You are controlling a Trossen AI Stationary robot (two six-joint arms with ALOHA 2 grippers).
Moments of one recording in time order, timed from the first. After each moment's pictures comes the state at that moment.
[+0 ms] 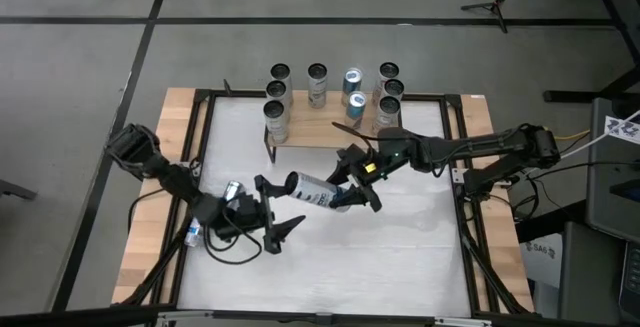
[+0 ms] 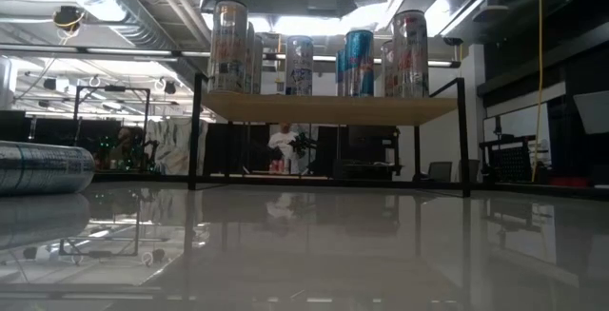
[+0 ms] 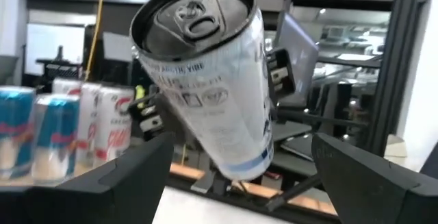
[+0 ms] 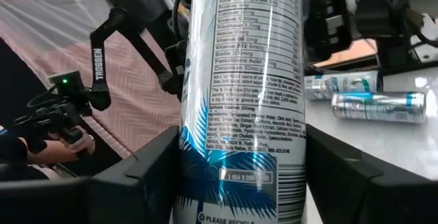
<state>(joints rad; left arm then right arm) -0.61 1.55 0.68 1.34 -0.90 0.19 0.05 1.44 1.10 0.21 -0.51 0.44</state>
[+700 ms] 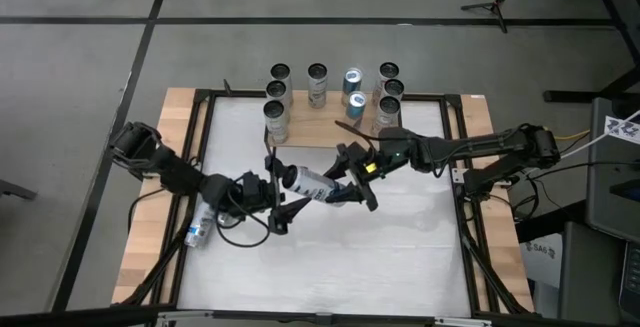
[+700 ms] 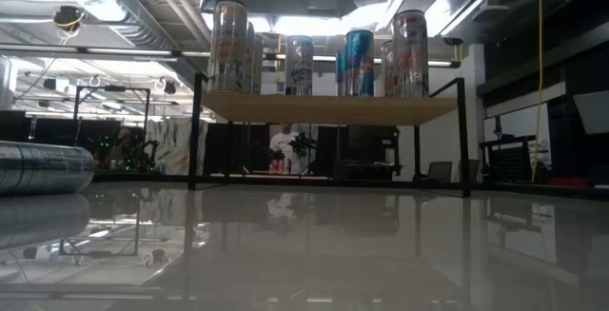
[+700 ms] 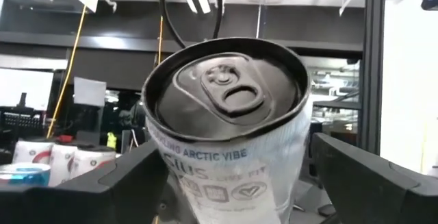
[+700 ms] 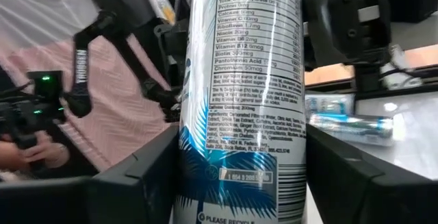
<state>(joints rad) -0.42 1.55 0.68 1.46 -0.58 0.19 0.05 1.44 1.10 0.24 -0.43 0.36</state>
